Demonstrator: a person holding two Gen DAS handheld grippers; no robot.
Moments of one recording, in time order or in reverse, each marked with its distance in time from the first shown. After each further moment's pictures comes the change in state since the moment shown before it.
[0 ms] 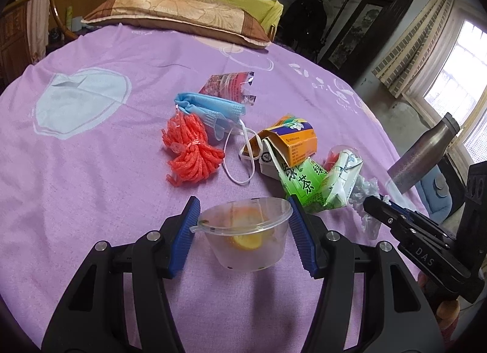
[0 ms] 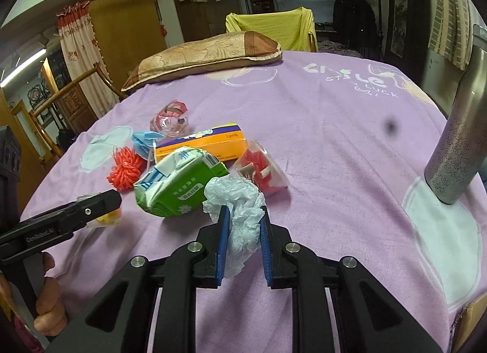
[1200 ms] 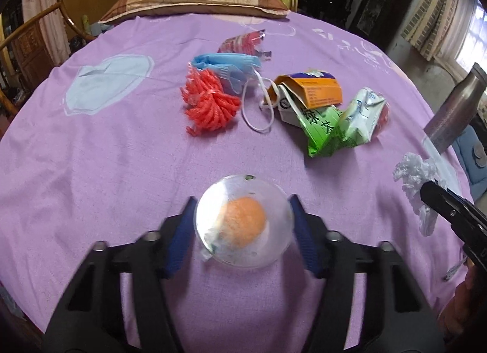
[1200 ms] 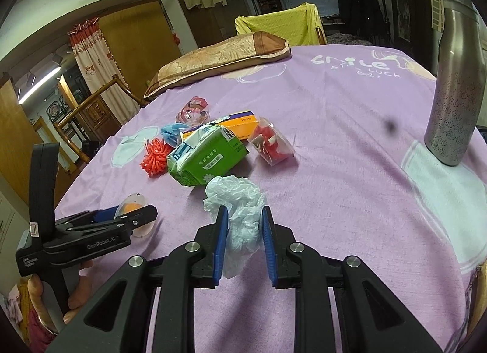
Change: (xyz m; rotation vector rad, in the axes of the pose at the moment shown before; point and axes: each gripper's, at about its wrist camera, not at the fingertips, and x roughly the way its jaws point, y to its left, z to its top) left arm 0.003 -0.019 -0.031 0.074 0.117 0.211; right arm -0.035 -0.013 -0.031 0.067 -0.004 0.128
